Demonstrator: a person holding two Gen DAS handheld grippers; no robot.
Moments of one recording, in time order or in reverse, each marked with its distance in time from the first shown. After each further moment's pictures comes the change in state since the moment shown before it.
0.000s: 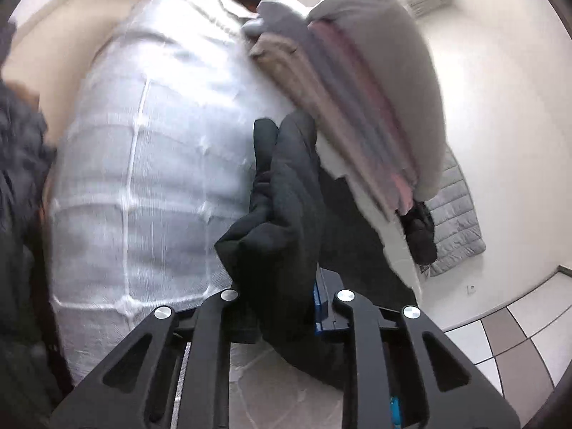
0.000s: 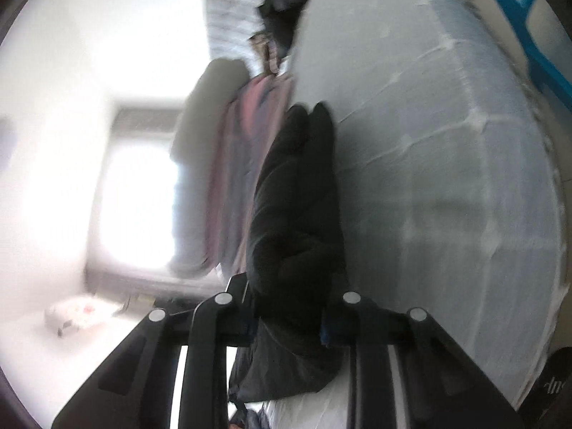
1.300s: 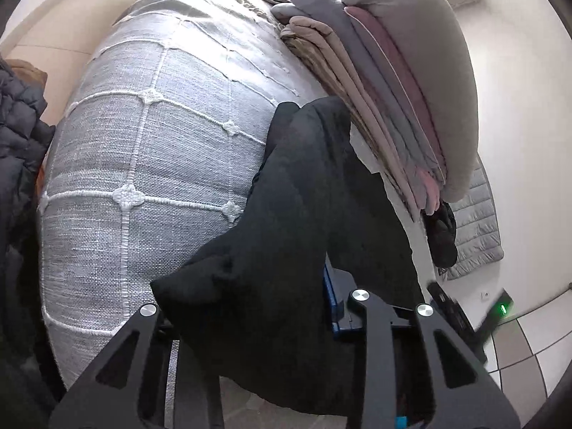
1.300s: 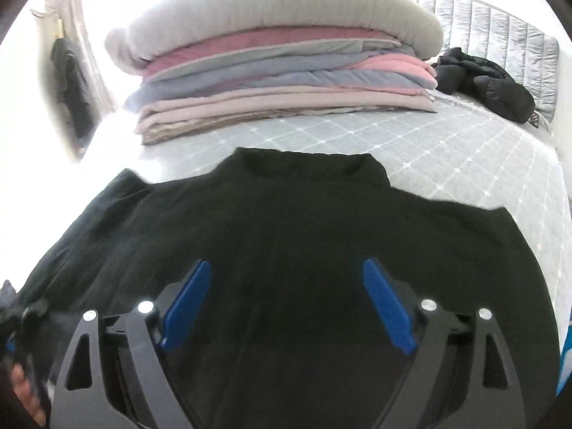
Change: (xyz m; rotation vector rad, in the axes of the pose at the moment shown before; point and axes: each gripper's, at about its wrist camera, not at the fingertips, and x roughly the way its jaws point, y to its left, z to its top) left arm 0.043 0.021 0.004 -0.066 0.065 0.097; right arm 0.289 0.165 -0.144 -1.082 0.181 -0.635
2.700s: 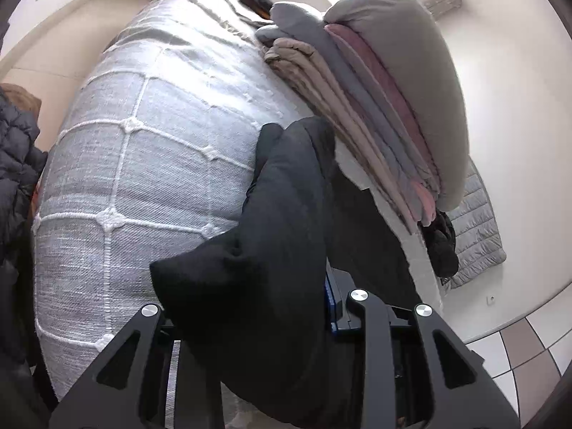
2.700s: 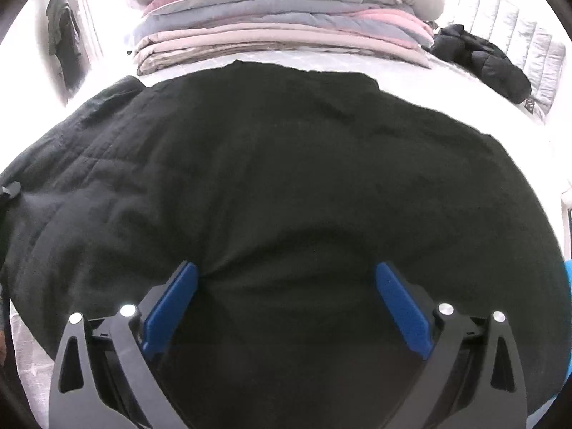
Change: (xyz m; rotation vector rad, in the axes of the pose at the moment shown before) left arm -0.004 -0.018 -0.003 0.065 -0.115 -0.020; right arm -0.018 0.004 -0.091 -0.071 0.157 -0.050
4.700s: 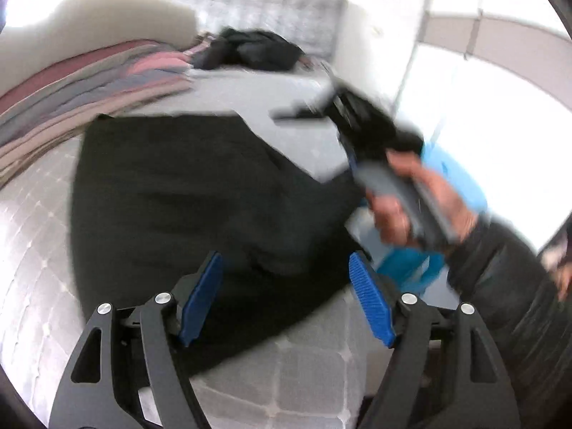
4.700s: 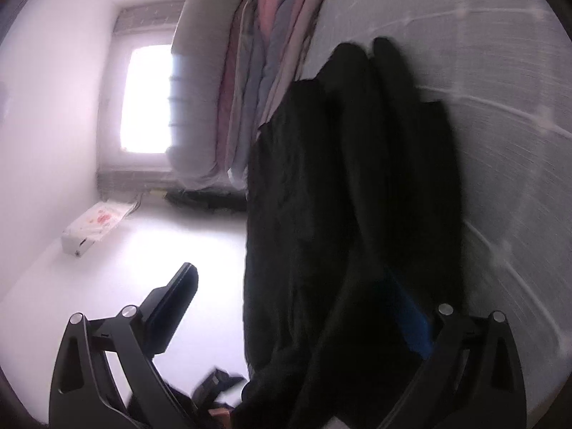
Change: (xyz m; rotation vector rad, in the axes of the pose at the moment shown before) left arm 0.035 -0.342 -0.275 1.054 0.362 -0.251; right arm 0.012 -0.335 -0.029 0.784 0.083 1.065
